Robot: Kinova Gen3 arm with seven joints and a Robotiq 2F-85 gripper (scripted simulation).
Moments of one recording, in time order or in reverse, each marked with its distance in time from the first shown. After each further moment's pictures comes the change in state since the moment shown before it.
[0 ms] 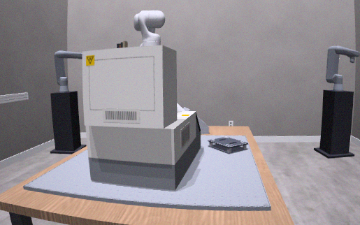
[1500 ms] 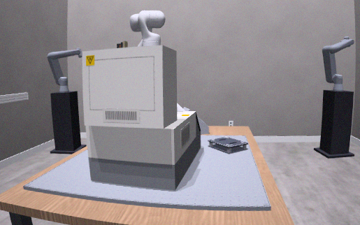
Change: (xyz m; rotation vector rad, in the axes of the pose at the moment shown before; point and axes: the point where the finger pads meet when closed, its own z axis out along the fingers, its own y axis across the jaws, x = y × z) arm 0.000 0.000 0.000 0.000 0.000 -0.432
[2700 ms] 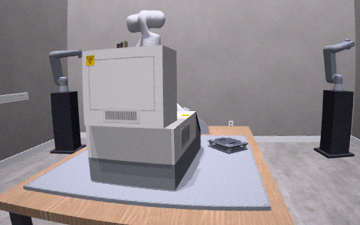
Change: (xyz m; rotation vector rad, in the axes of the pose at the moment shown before) arm 0.000 0.000 0.000 0.000 0.000 -0.370
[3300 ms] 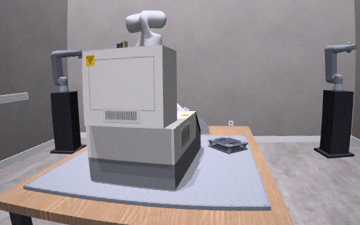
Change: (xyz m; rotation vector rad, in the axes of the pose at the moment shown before) arm 0.006 0.000 0.000 0.000 -0.001 -0.183
